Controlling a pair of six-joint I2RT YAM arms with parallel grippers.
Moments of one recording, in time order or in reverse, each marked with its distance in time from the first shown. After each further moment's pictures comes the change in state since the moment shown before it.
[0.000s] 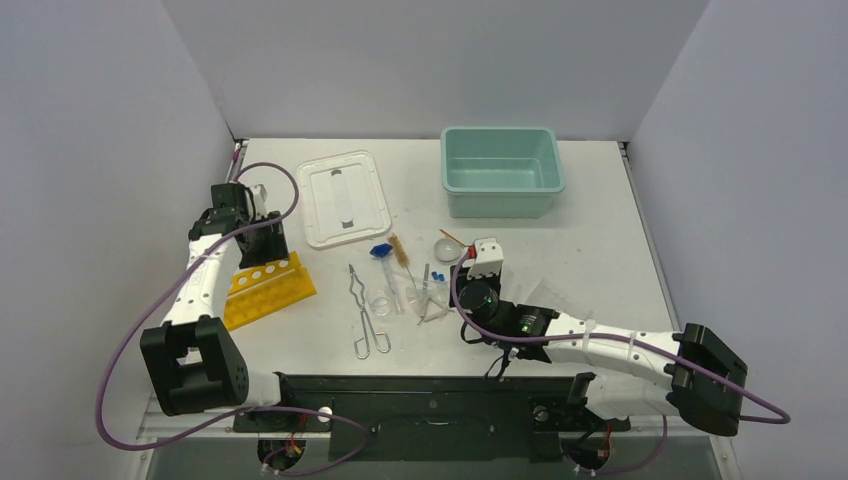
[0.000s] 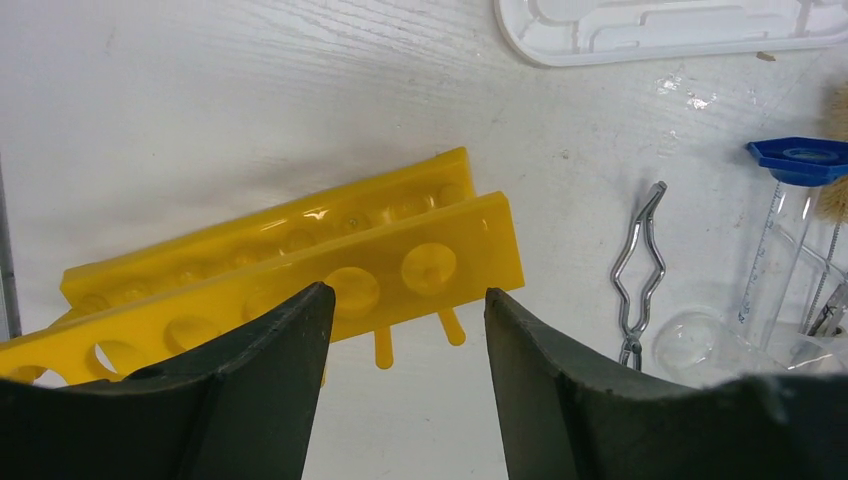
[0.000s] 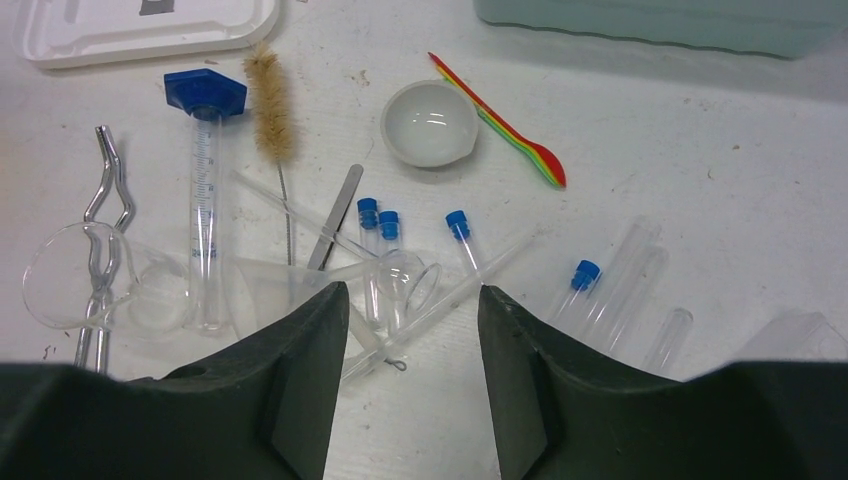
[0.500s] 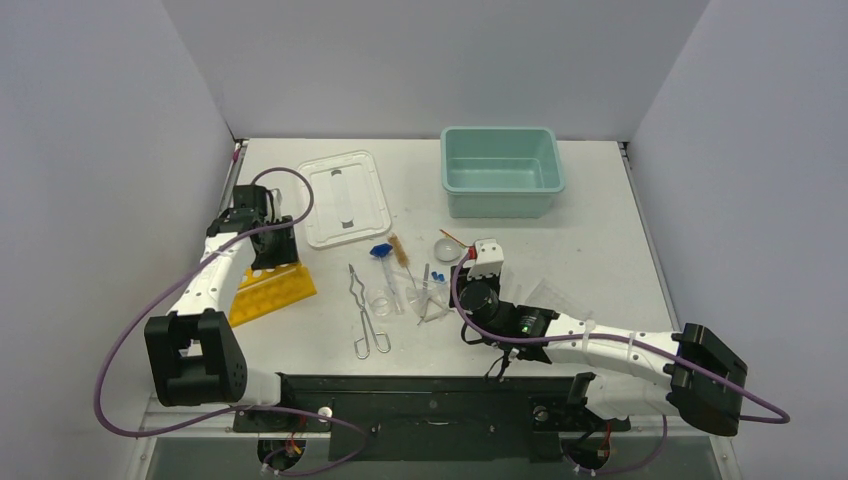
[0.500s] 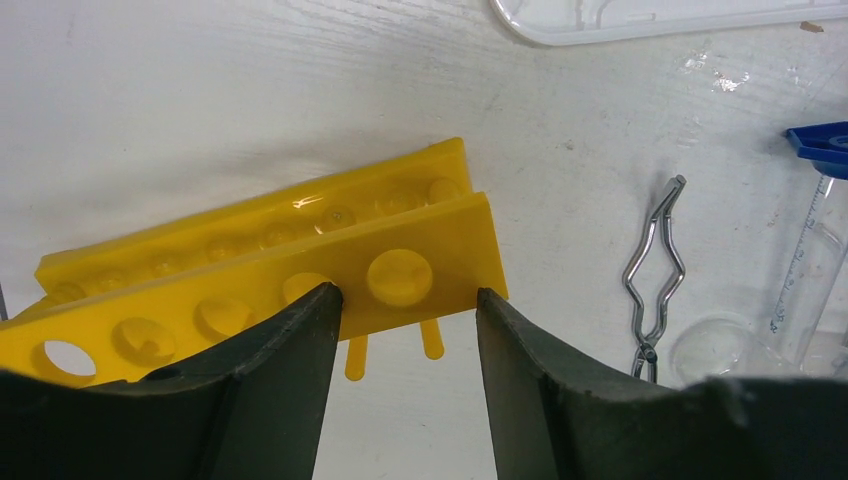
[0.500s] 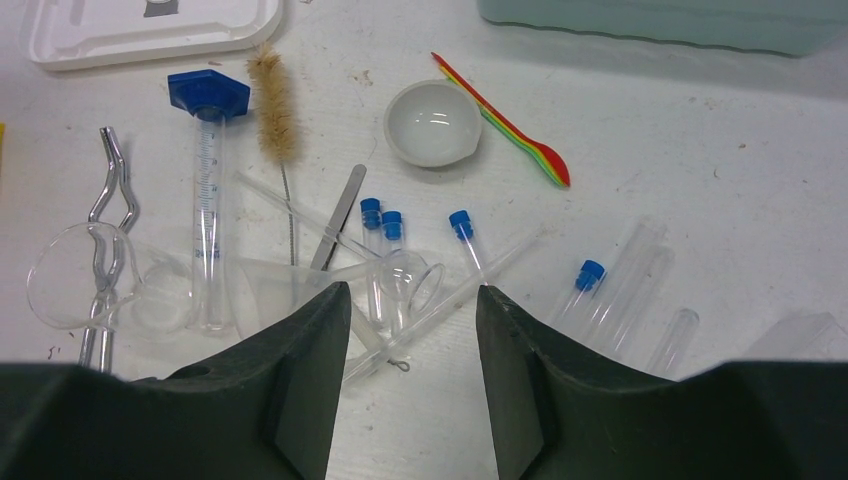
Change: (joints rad) left arm -0.095 0.034 -0.028 0.027 -0.088 -0.031; right arm 0.001 0.000 -0.011 0.020 -0.004 0.004
